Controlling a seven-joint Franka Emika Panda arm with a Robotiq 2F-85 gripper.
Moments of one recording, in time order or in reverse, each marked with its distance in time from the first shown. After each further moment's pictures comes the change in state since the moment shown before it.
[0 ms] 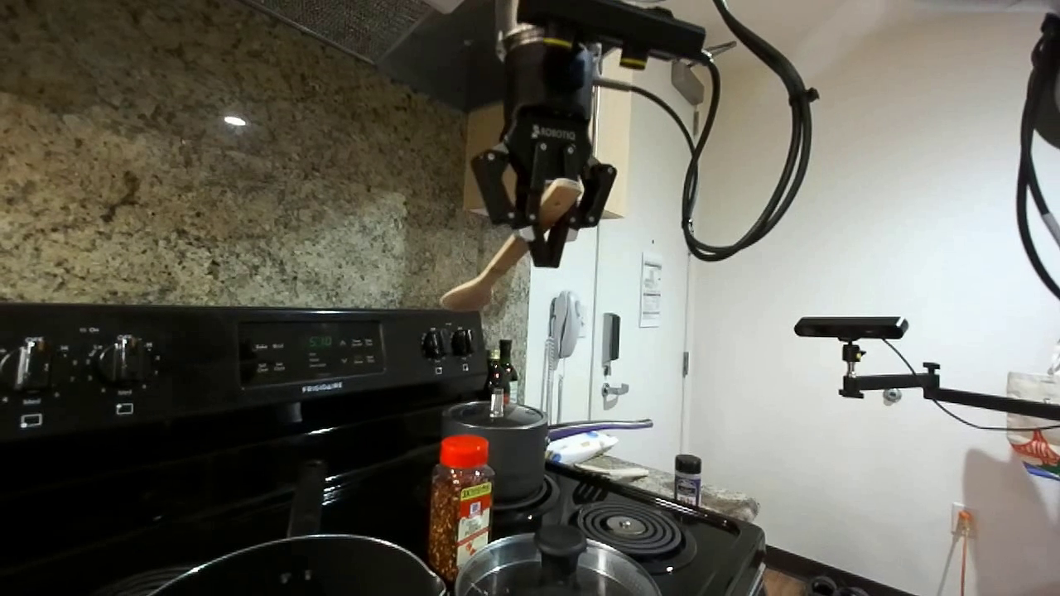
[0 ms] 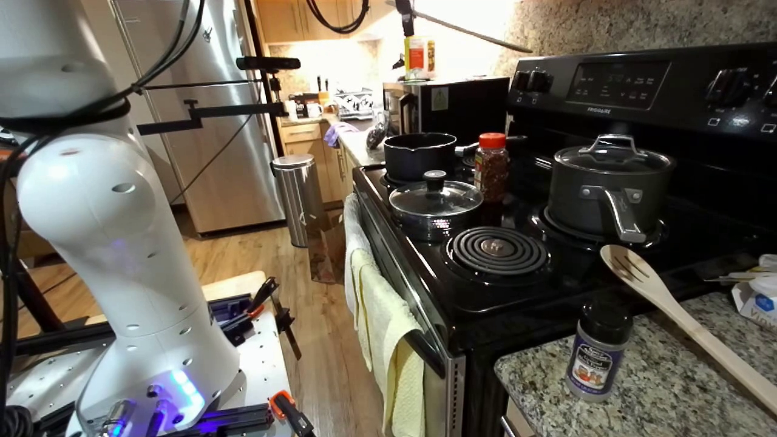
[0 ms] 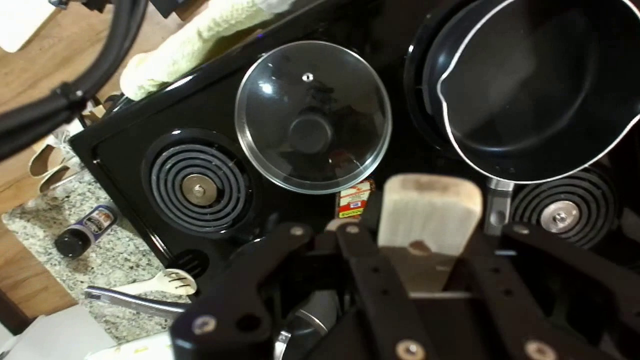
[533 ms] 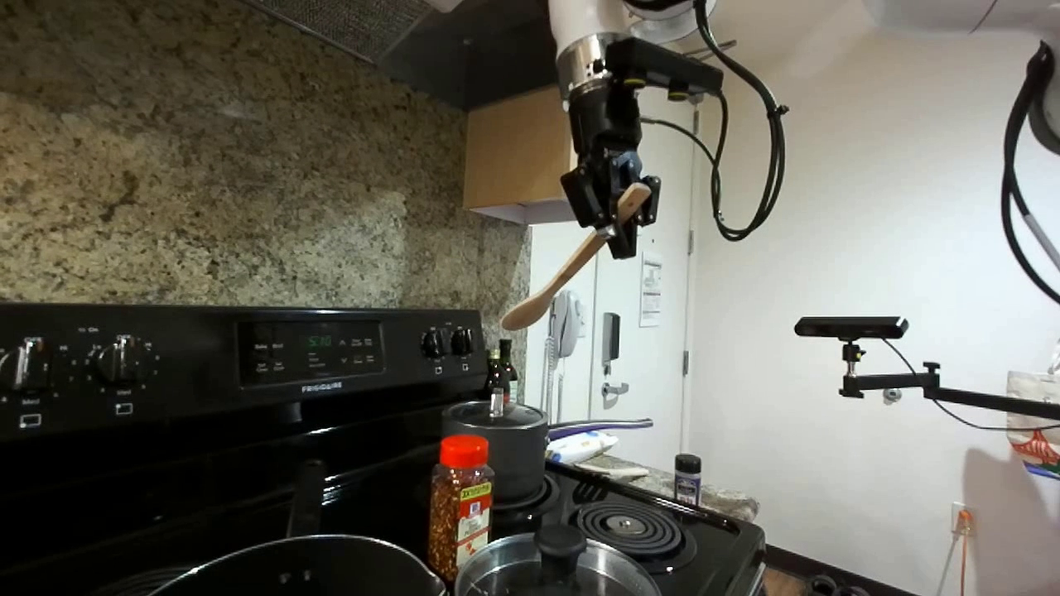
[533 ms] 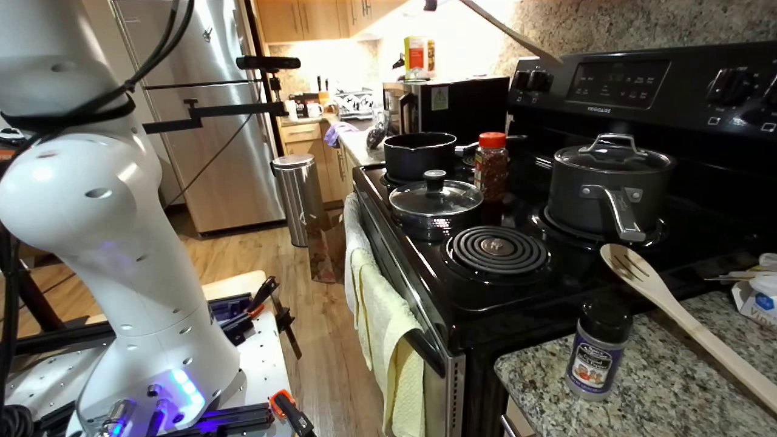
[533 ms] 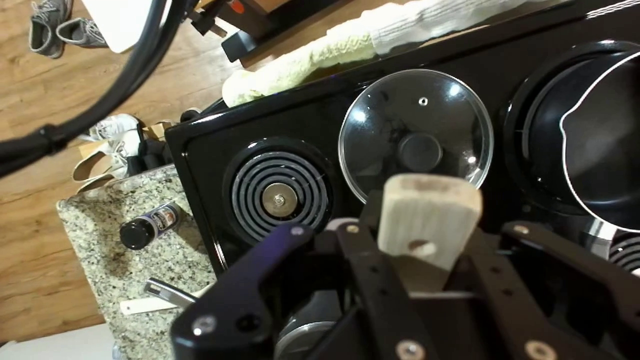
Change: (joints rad) arm -0.138 0.008 -0.124 0.089 0.072 -0.244 -0.403
